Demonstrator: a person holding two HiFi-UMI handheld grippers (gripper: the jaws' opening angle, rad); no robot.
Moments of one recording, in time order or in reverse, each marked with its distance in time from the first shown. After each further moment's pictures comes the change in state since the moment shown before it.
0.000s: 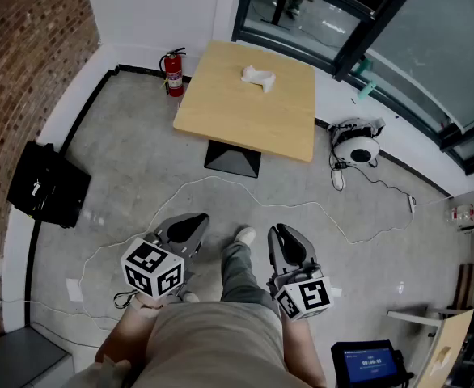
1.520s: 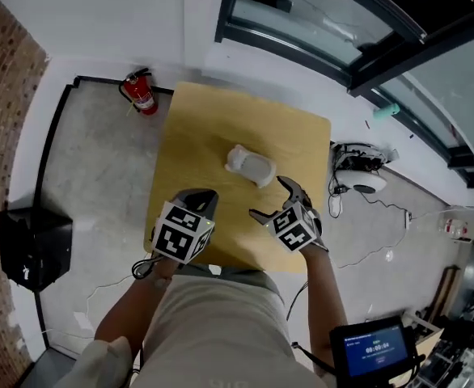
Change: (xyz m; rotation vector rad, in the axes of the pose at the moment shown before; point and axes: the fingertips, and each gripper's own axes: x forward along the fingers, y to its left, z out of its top) left arm 0.486 0.348 0.216 0.016 0.435 0.051; right arm 0.544 -0.385 -0.041 -0.457 0.876 0.276
